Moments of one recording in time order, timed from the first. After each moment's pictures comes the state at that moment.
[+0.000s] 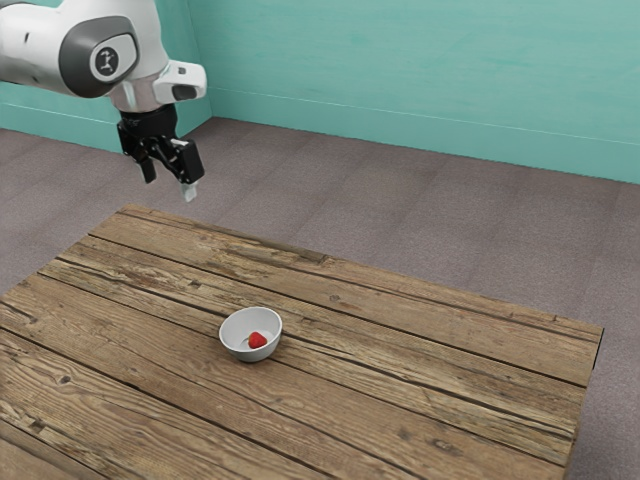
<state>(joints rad) -0.02 -0.08 0.05 -1.79 0.08 1.77 0.15</state>
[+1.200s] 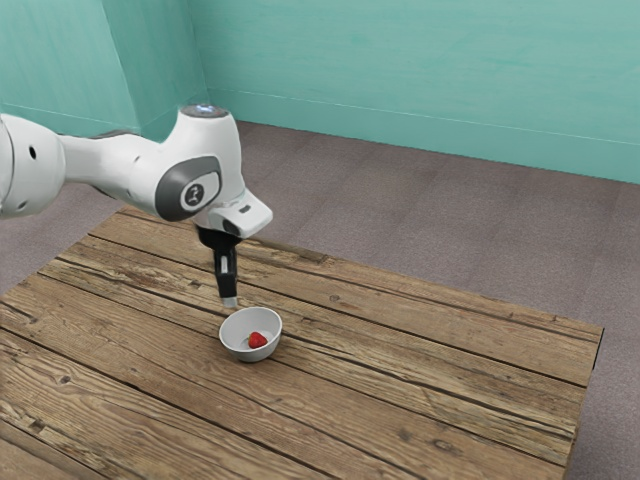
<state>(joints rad) -0.10 0.14 0.04 -2.01 0.08 2.11 0.81</state>
